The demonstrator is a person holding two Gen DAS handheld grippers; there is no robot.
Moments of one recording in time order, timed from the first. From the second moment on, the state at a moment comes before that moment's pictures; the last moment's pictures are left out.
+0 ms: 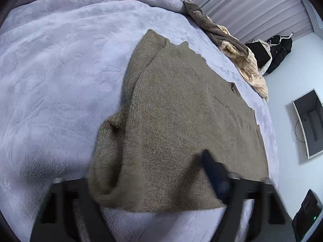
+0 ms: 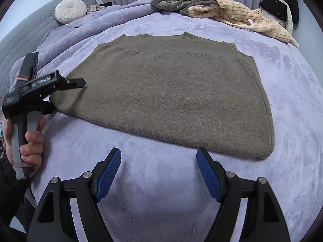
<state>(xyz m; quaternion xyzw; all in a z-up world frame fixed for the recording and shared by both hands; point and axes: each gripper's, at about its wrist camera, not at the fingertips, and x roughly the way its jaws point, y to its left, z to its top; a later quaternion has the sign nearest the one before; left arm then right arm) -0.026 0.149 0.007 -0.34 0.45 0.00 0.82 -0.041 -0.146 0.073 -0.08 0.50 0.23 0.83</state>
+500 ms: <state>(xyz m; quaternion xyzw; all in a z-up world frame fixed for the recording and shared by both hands) -0.038 0.140 0.019 -0.30 0.42 0.01 0.86 0.124 0.051 0.103 -0.06 0.57 0.31 0.76</state>
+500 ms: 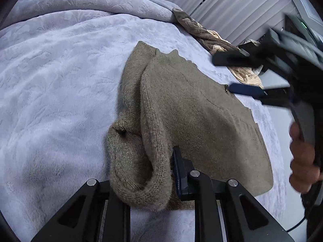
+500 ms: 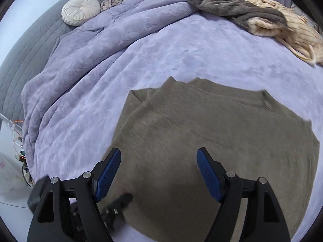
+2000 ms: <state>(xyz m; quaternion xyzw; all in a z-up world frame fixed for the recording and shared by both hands) -0.033 0.192 -0.005 -0.33 0.42 -0.04 0.85 0.165 0.078 0.052 0.04 0.60 0.34 0.72</state>
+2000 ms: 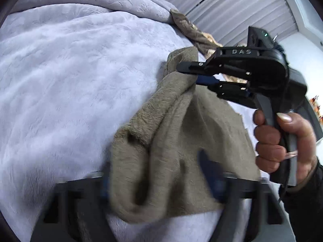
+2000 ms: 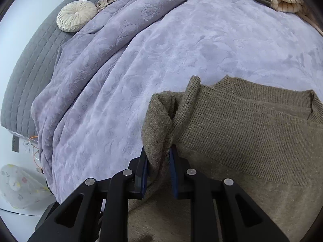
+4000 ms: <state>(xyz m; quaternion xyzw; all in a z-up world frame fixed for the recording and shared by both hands) 0.029 -0.102 0.093 0.08 0.48 0.03 0.87 0.198 -0.125 0.115 0.05 0.54 0.36 0.76</state>
